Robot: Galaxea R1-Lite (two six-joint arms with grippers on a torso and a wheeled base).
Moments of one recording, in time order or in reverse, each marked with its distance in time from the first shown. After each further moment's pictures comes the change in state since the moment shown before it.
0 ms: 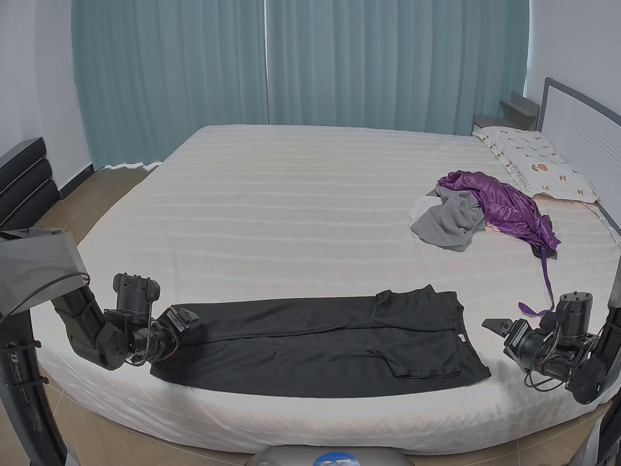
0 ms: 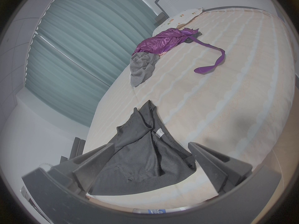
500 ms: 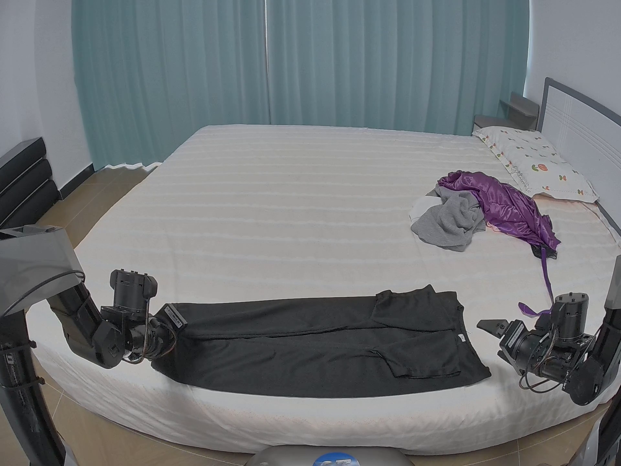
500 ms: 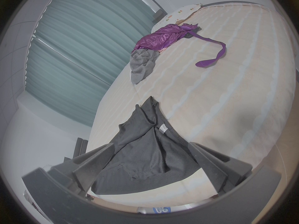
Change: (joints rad) left arm 0.003 -0.027 0.002 0.003 0.002 -0.010; right arm 0.032 0.010 -0.006 0.000 0.000 0.050
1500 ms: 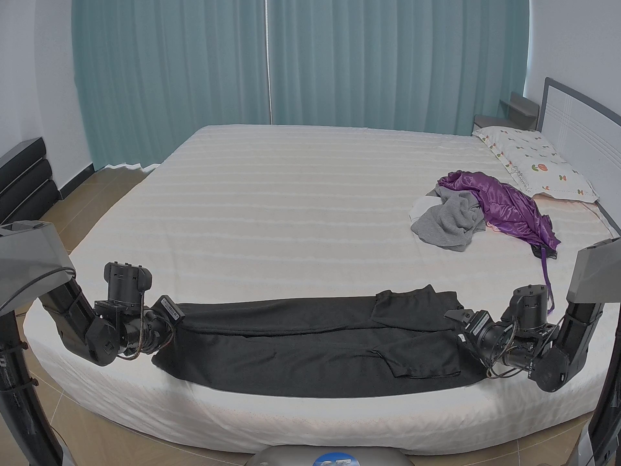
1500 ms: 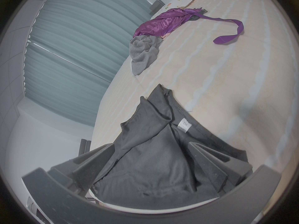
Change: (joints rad) left arm 0.001 -0.053 0.005 -0.005 -0.009 -0.004; right arm 0.115 0.173 -0.233 0.062 -0.046 0.126
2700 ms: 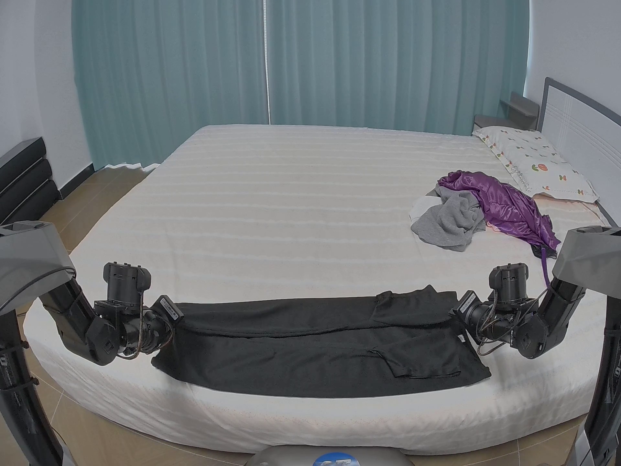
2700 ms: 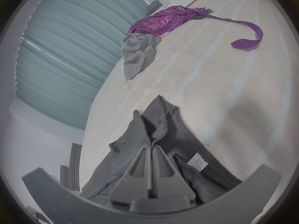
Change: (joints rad) left arm 0.009 0.008 -0.004 -0.003 -0.006 0.002; right arm -0.038 0.097 -0.339 0.299 -0.034 -0.033
